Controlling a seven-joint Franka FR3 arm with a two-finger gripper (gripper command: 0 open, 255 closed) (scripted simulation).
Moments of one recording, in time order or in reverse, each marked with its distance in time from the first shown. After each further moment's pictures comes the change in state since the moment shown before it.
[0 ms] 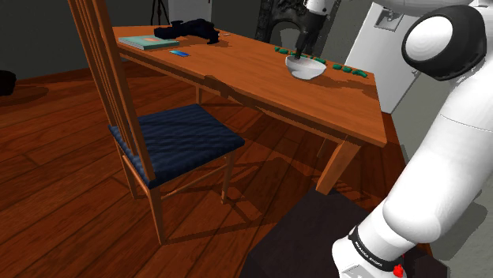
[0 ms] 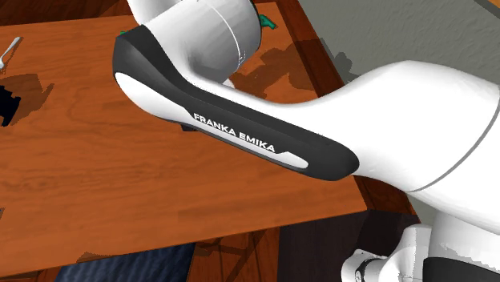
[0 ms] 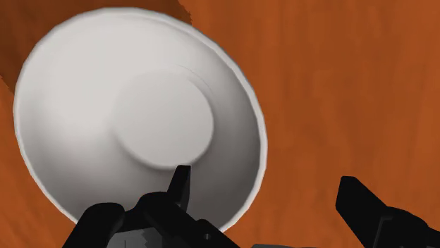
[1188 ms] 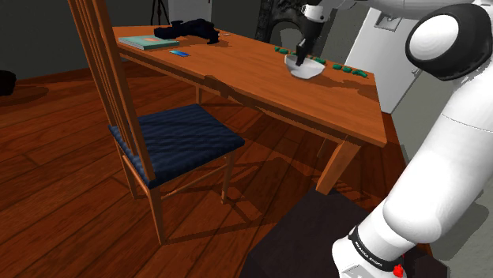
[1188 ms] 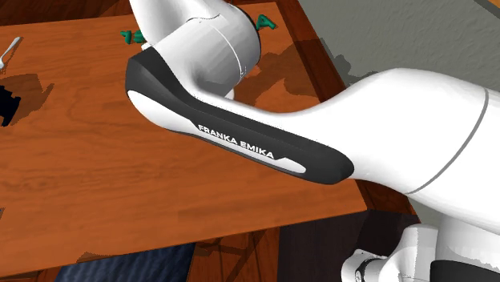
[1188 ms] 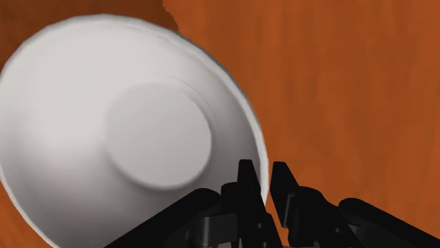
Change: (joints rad) arm 0.005 -0.018 0.002 -0.083 -0.007 0.066 0.005
